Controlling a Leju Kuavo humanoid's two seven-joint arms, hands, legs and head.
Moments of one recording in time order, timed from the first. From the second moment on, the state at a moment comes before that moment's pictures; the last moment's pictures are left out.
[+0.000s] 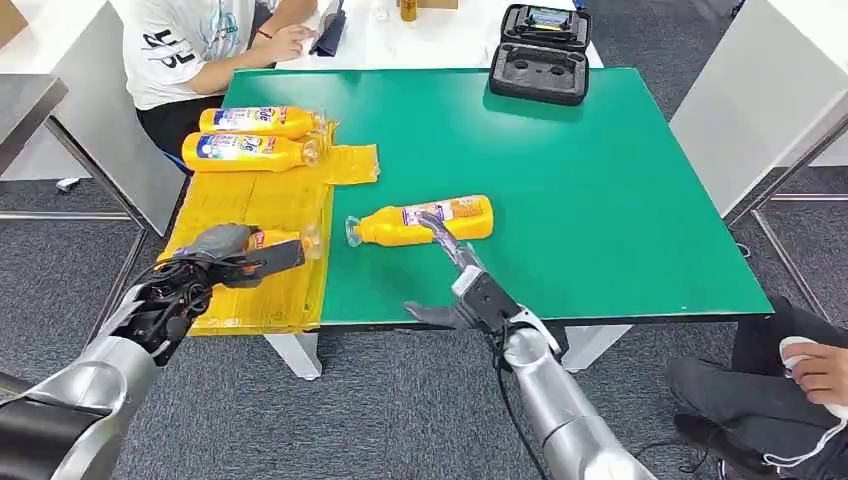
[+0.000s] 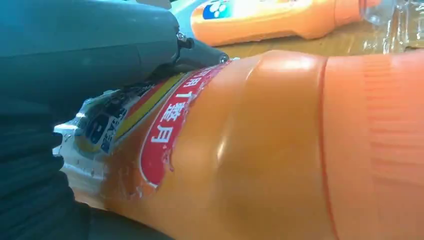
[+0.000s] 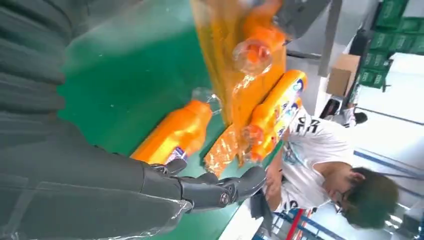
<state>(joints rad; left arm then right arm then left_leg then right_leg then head) -0.82 0.08 -0.34 -0.44 -1.28 0.13 -0.04 -0.44 0.14 0.18 -0.89 0.29 0.21 -0.70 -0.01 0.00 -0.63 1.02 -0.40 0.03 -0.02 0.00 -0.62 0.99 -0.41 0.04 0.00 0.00</state>
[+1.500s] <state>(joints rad) -0.82 0.05 -0.30 -0.42 -1.35 0.03 -0.03 -0.43 0.17 0.28 -1.08 0.24 0.23 -0.69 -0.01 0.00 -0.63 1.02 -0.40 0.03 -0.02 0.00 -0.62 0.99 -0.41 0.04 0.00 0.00</state>
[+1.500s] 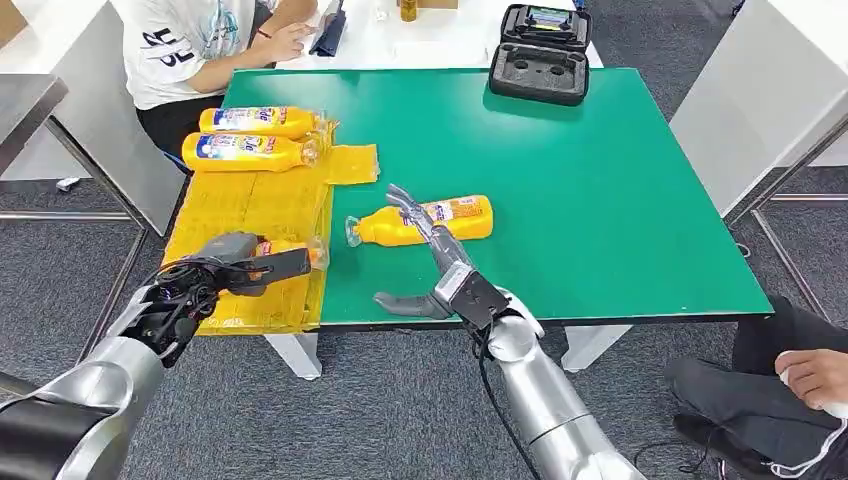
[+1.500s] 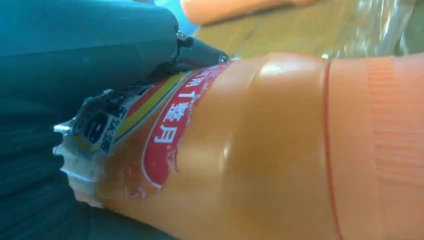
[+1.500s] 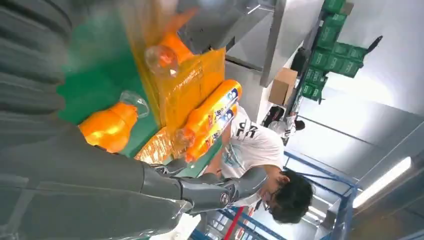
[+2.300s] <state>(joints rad) -0.85 0.07 -0.33 -0.37 -1.40 -0.13 -0.07 -0.43 0.17 0.30 -1.00 0.24 0.22 -0.69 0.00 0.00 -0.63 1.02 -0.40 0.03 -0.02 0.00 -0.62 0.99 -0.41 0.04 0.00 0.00</state>
